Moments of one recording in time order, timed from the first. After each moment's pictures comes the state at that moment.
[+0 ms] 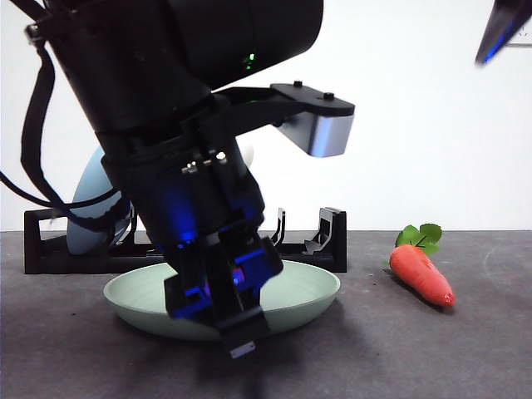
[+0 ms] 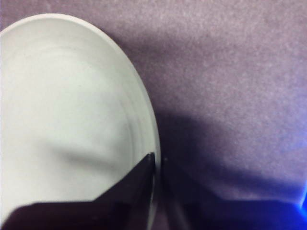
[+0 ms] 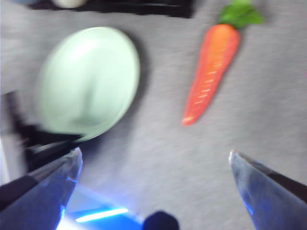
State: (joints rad) left arm -1.08 1.62 0.82 -0.24 -0.34 0.30; right arm 0.11 1.06 1.00 -0.94 -0.42 -0.05
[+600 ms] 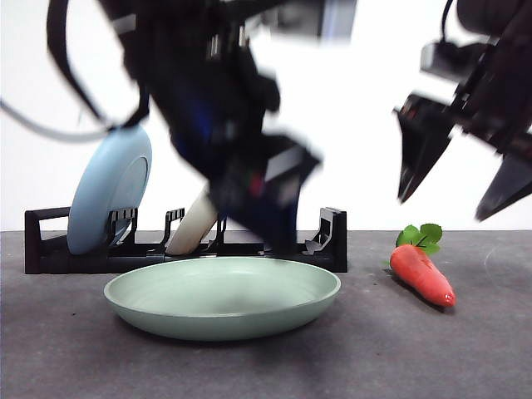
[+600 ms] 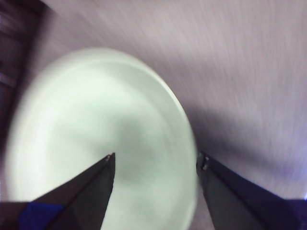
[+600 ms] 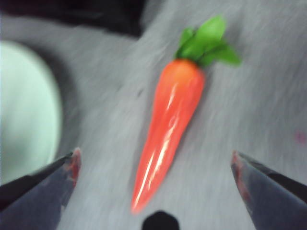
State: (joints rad) left arm -1.08 1.50 0.95 -0.36 -0.36 0.22; right arm 0.25 1.48 1.00 -0.53 -0.18 0.02
